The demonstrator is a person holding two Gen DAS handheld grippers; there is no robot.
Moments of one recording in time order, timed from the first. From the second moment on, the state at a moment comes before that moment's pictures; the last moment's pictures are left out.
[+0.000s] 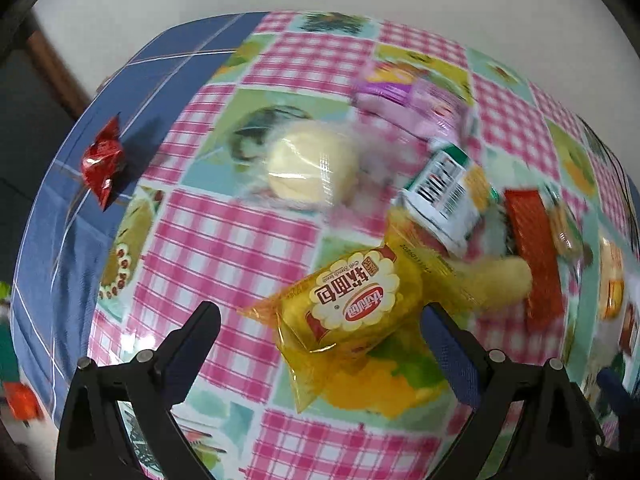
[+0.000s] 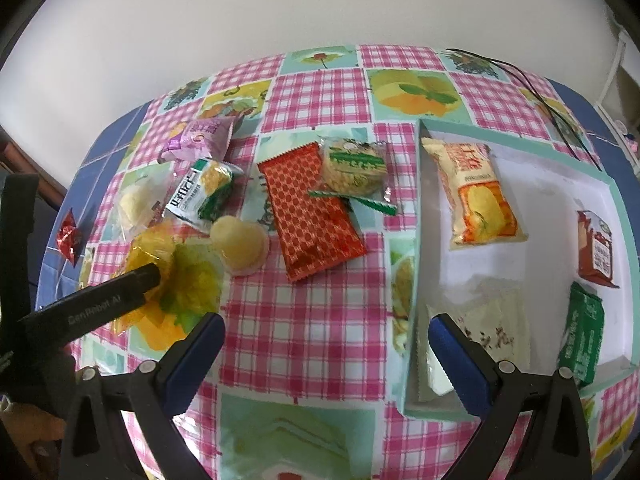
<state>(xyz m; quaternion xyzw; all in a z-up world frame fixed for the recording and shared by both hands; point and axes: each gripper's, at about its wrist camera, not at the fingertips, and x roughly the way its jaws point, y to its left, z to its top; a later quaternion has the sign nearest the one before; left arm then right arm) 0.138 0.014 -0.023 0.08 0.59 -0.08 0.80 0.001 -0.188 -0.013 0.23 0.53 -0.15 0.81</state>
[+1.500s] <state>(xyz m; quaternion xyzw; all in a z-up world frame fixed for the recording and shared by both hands) 0.177 0.023 -0.051 0.01 0.63 -0.12 0.77 0.088 -0.151 -0.036 0.17 0.53 -0.07 0.83</state>
